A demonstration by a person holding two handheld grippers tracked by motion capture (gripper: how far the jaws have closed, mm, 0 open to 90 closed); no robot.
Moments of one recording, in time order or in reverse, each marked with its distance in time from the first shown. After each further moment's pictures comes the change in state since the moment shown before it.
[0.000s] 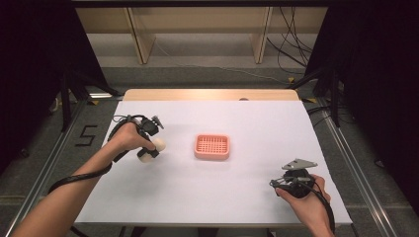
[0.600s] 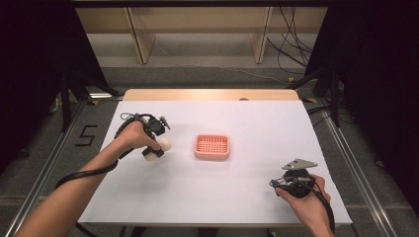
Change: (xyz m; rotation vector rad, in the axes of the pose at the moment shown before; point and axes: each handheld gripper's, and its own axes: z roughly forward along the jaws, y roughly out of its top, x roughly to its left) left arm -0.009 0.014 0.004 -0.009 -0.001 0.102; right arm 0.000 0.000 0.000 -0.004 -0.002 -0.002
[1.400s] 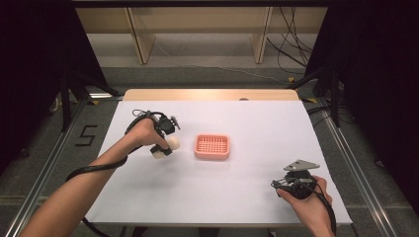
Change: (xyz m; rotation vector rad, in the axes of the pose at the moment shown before) left arm -0.012 0.026 0.001 0.014 0.000 0.112; right arm -0.001 -0.003 -0.003 -0.001 -0.006 0.013
